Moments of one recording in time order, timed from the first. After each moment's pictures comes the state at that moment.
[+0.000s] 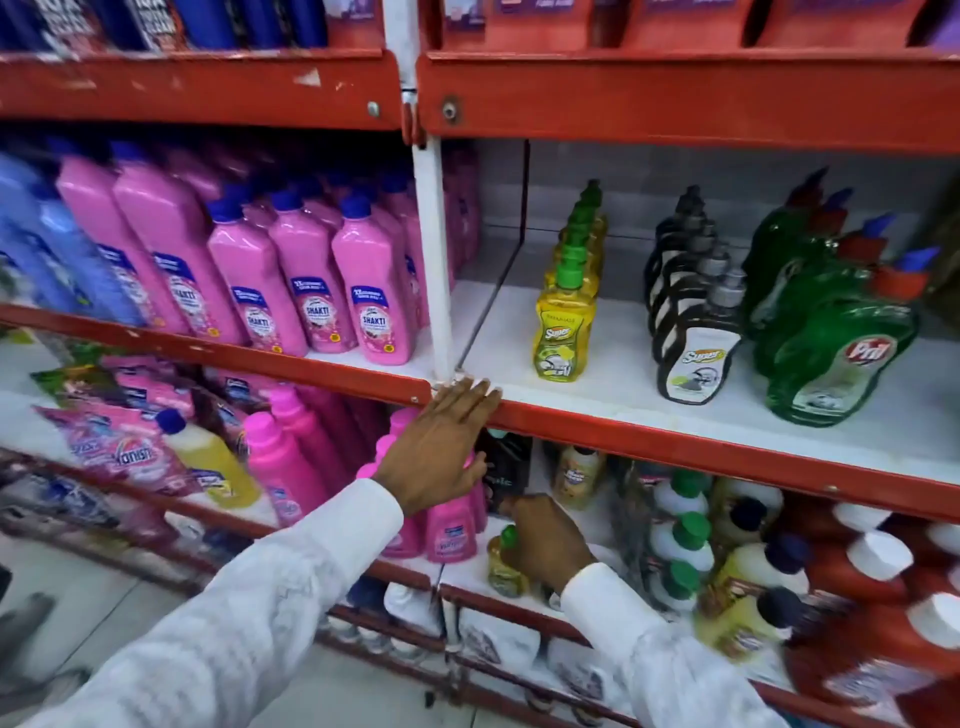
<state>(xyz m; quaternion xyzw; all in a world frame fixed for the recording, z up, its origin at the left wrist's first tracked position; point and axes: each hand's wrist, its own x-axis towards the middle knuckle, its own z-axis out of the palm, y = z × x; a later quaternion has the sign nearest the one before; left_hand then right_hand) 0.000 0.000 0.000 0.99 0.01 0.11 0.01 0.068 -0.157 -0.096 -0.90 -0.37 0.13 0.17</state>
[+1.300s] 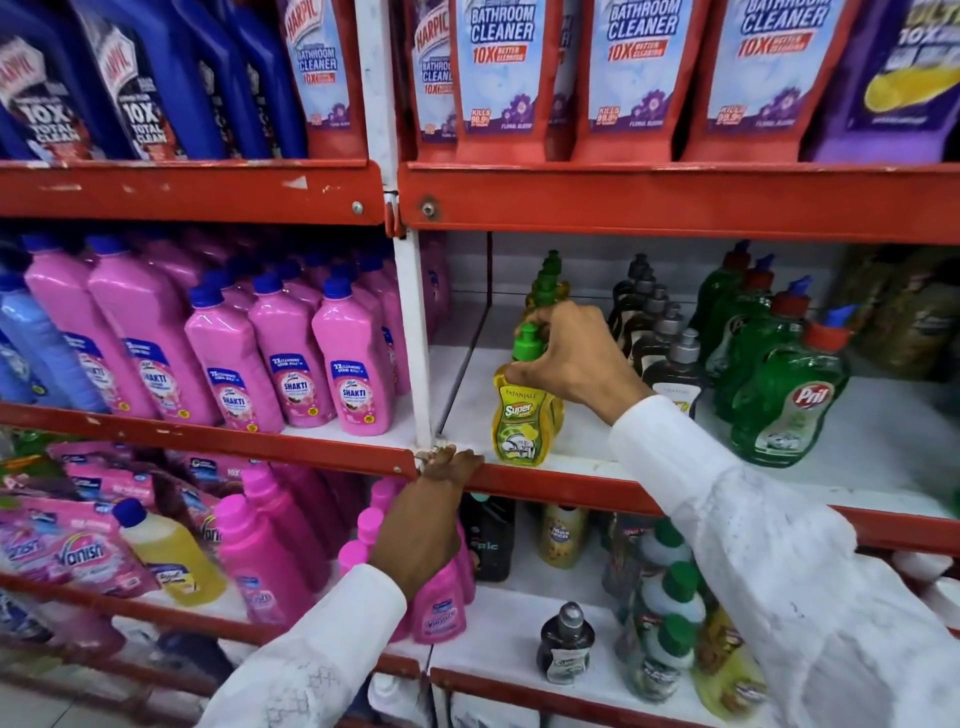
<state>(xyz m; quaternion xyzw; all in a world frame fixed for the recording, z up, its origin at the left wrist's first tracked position) 0.002 -0.007 0.007 0.97 0.11 0.15 0.17 0.139 -0.140 0.160 -0.88 -0.33 -0.09 0.34</state>
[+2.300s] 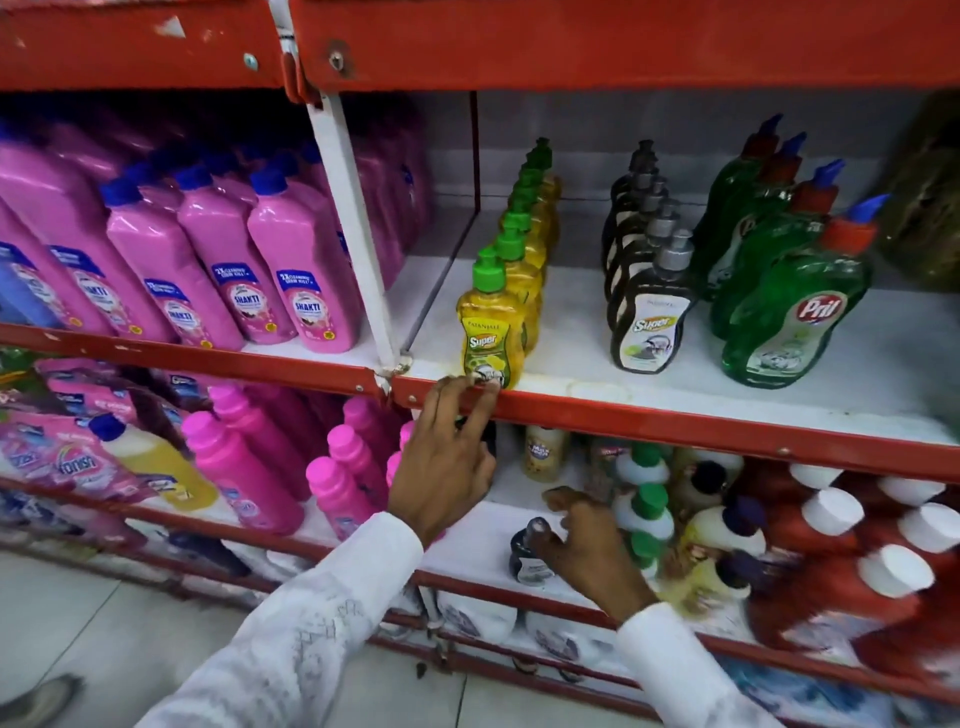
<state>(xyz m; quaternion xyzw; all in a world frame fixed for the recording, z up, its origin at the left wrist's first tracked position) 0.022 -0.064 -0.026 0.96 0.09 0.24 0.06 0.085 -0.246 -0.097 -0.90 -0.25 0.14 0.34</state>
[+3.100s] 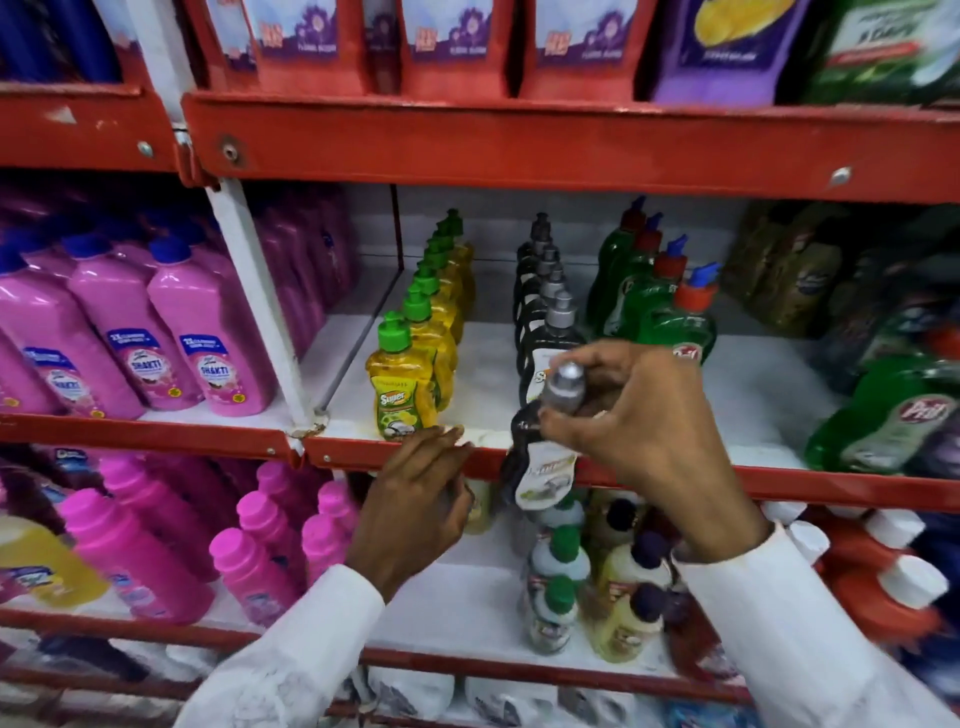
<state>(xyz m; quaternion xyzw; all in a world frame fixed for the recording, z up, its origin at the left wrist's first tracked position) 0.047 -0.110 -0.006 0.92 -0.04 0.36 0.17 0.115 -0.316 0.129 -0.84 -0.26 -0.08 0.47</state>
